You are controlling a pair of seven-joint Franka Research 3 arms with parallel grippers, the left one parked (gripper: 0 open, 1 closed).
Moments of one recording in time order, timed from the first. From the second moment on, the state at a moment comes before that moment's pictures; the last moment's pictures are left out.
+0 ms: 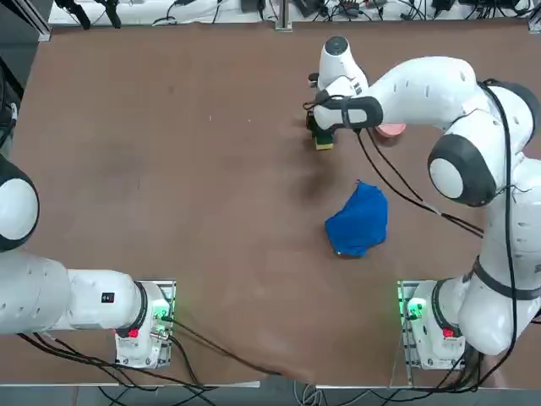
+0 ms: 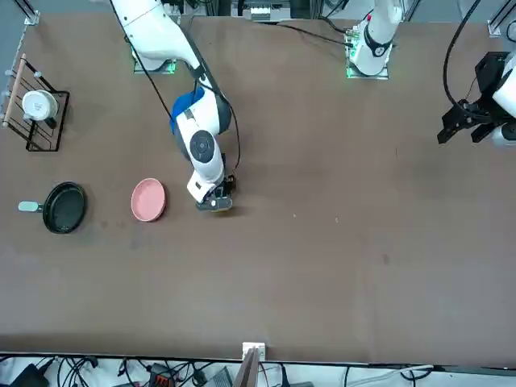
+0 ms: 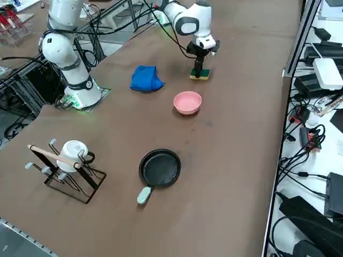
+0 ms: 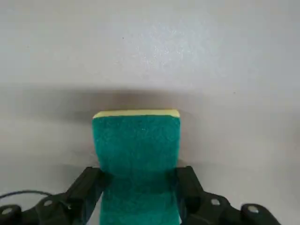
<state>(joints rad) 0.64 0.64 -0.04 -1.77 0.01 2.35 0.50</state>
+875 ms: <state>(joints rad) 0.64 0.65 -0.04 -1.77 0.01 2.35 0.50</state>
